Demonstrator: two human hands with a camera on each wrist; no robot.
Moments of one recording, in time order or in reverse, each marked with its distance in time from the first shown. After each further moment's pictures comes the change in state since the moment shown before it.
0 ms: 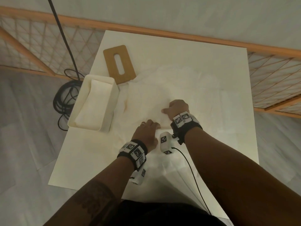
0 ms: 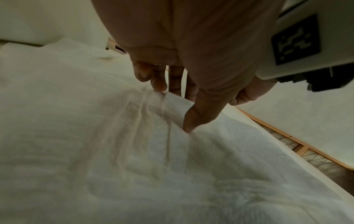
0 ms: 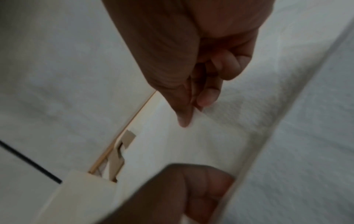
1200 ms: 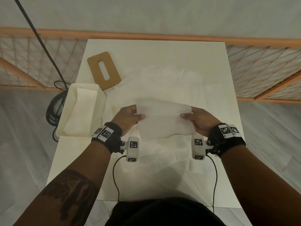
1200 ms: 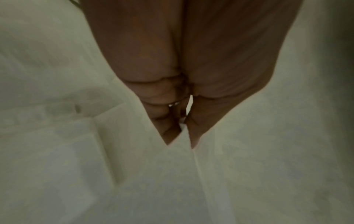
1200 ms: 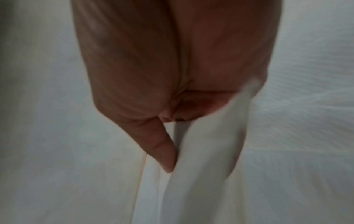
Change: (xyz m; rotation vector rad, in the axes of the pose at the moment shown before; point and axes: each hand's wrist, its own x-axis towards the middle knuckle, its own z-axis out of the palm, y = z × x) left_hand 0.027 0.004 -0.068 -1.135 -0.095 -0.190; right_hand -0.061 0.113 -0.087 0.991 -0.421 -0.009
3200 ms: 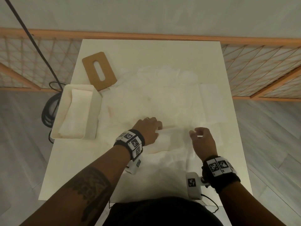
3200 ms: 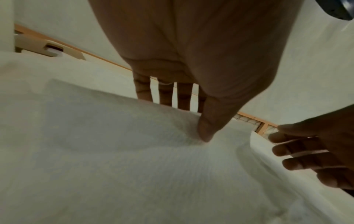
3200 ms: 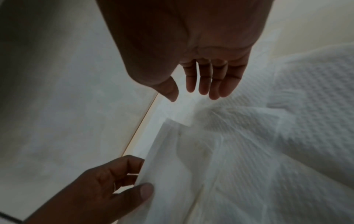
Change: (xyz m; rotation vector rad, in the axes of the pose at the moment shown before) left_hand 0.008 -0.025 0.067 1.396 -0.269 0.277; right_hand -0.037 0.087 -0.003 -0.537 0.727 -0.095
